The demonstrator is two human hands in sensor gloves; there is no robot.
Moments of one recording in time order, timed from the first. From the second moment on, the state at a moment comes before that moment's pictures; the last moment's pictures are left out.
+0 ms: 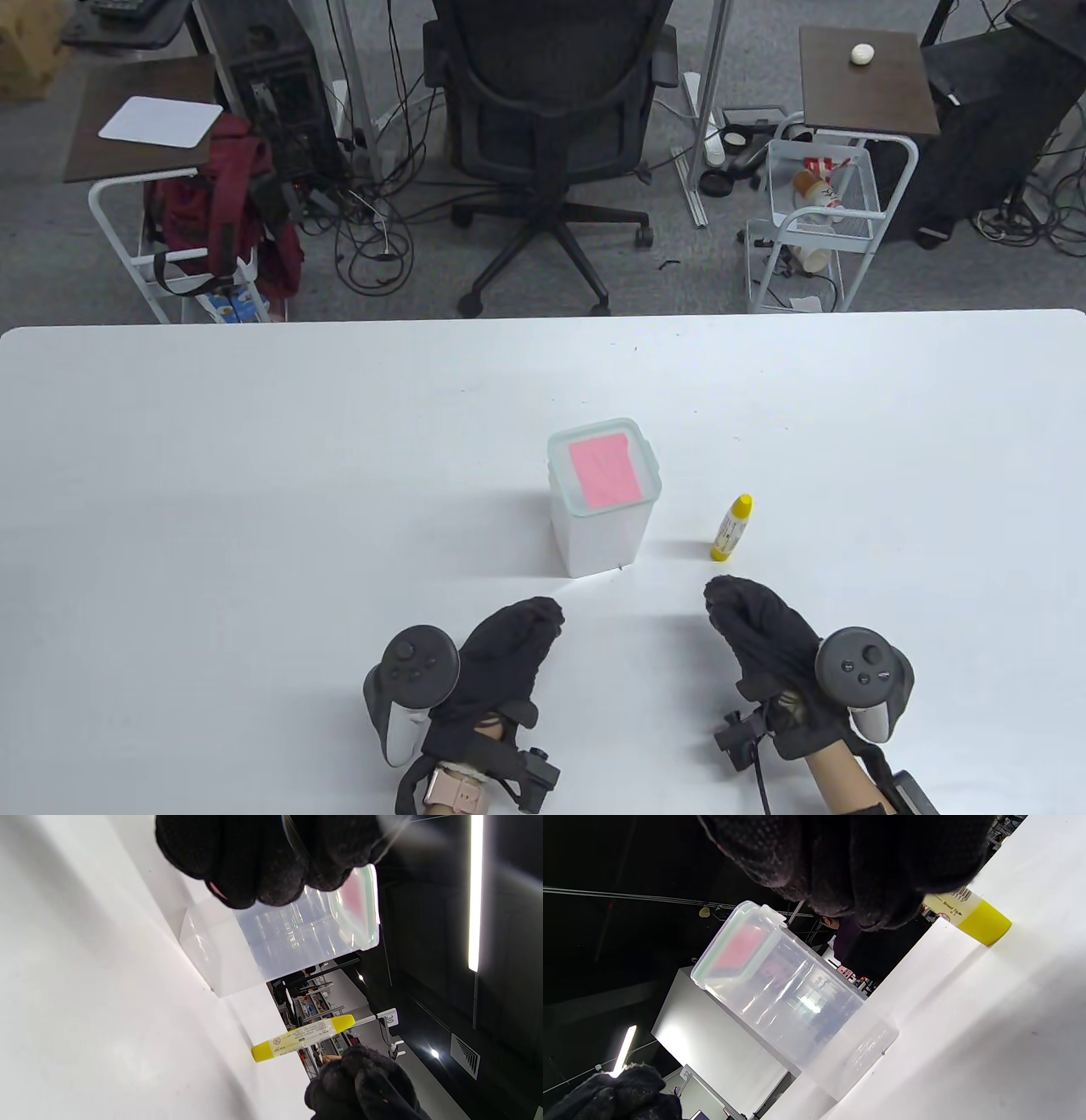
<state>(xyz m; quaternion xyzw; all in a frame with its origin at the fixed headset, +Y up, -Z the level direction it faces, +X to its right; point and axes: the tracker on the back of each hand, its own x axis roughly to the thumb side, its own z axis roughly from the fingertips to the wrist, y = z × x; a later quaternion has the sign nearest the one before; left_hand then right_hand) -0.124 -0.742 -0.216 -0.05 -0.07 0.55 0.83 0.227 -0.753 -0.229 0.11 -0.12 0.86 0.48</state>
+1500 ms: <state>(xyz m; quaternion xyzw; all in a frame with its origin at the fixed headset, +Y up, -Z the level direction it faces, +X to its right) -0.139 -0.729 -0.253 0.00 0.03 0.15 0.99 0.282 -0.752 -0.273 0.01 -0.04 0.99 0.12</state>
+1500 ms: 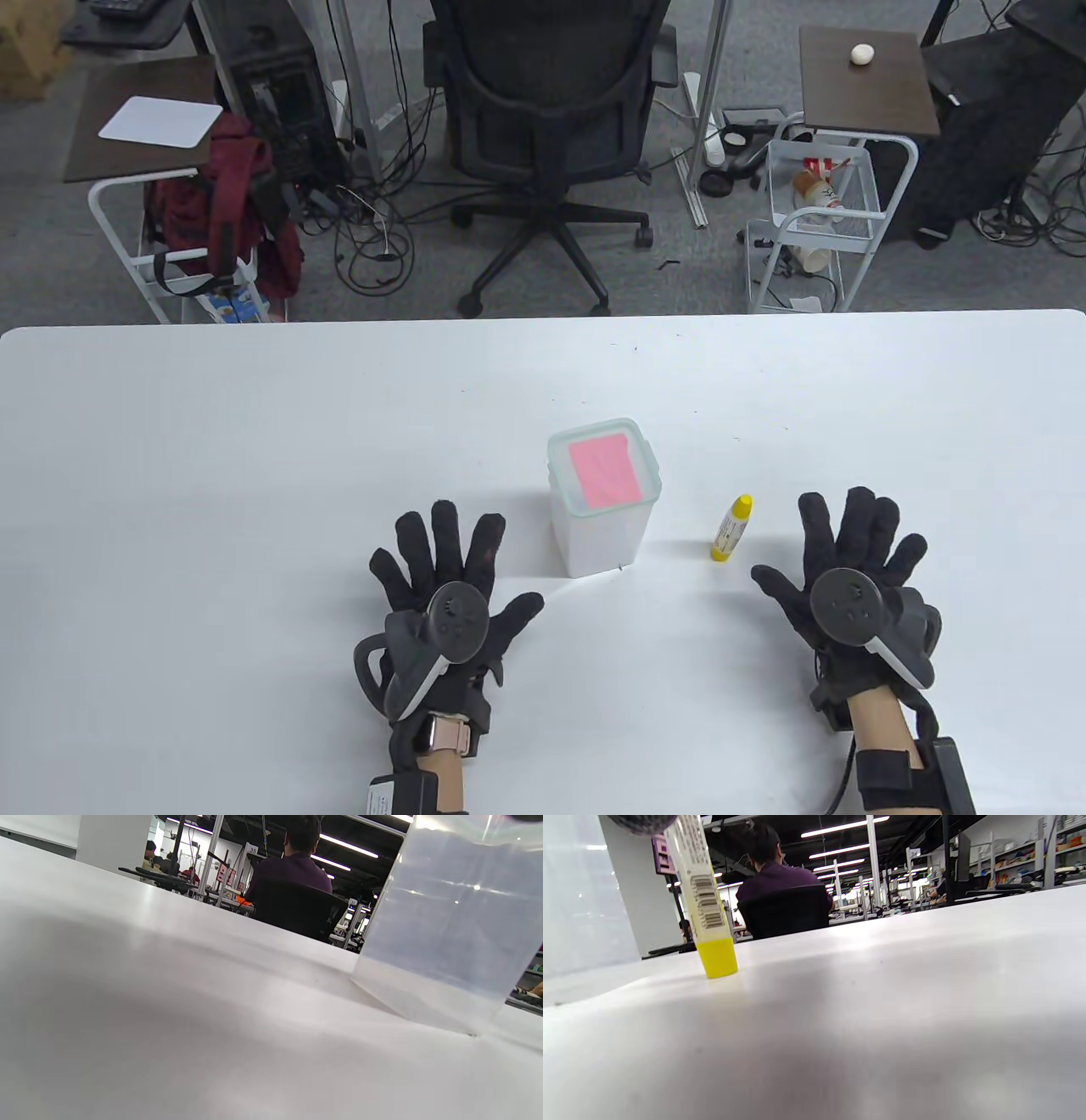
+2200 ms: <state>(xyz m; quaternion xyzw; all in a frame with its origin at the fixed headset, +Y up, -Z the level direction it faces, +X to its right) -0.135 -0.737 -0.250 -0.02 0.02 0.15 0.99 0.271 -0.753 -0.266 0.04 -0.04 1.00 0.05</state>
